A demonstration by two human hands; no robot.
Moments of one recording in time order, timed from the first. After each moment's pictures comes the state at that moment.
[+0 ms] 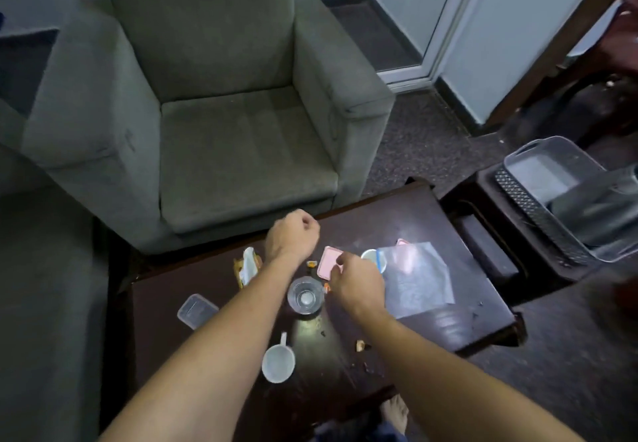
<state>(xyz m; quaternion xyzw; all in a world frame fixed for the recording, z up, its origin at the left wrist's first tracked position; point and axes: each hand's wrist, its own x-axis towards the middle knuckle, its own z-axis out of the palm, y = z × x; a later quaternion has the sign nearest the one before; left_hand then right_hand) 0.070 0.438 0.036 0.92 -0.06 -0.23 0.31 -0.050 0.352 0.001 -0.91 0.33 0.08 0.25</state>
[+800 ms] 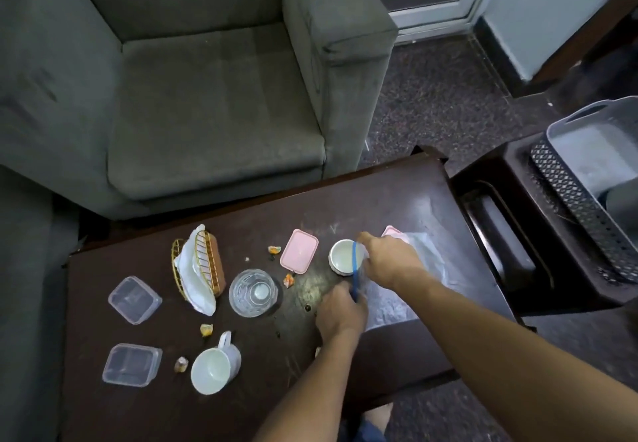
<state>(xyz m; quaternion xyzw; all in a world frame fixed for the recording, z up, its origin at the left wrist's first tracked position) -0.081 0.298 -0.136 0.90 0.05 -0.34 0.26 -0.042 0.167 -0.103 -0.95 0.13 0.27 0.12</state>
